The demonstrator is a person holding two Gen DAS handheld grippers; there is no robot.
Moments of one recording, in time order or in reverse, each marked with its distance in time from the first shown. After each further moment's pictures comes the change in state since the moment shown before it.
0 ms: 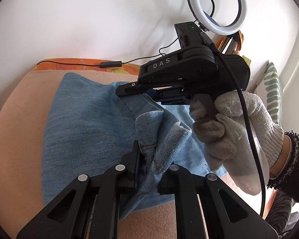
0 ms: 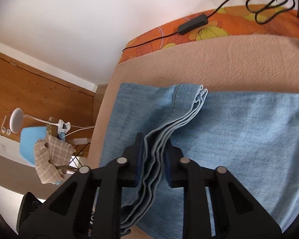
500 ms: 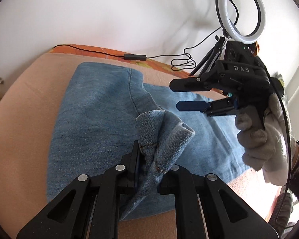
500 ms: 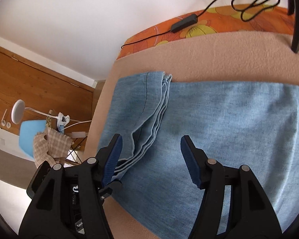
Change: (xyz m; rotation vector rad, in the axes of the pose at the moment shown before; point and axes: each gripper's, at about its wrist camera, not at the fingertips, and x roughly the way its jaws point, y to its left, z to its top) left arm -0.003 0.063 -0.012 -0.099 -0.011 0.017; right arm -0.006 -0.028 -0.016 0.070 0.061 0.096
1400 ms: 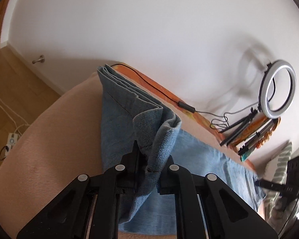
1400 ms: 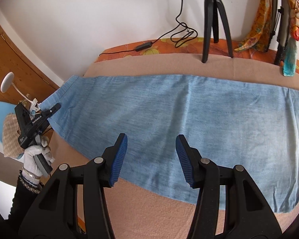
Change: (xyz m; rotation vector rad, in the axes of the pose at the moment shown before) left arm -0.042 0.084 0.021 -0.316 -0.196 0.096; right arm -0.140 0.015 -0.082 -0.180 -0.171 -0.354
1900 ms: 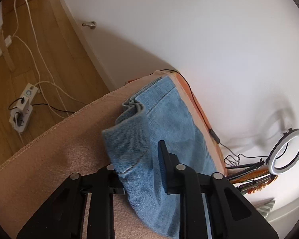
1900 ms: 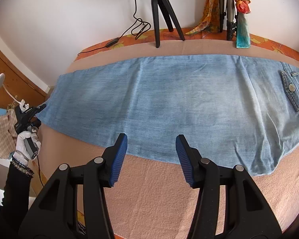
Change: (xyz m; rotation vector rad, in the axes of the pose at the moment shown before) left arm -0.010 0.117 -0.014 -0.479 -0.054 0.040; right arm -0.070 -0.051 -0.074 0.063 0.003 -0.139
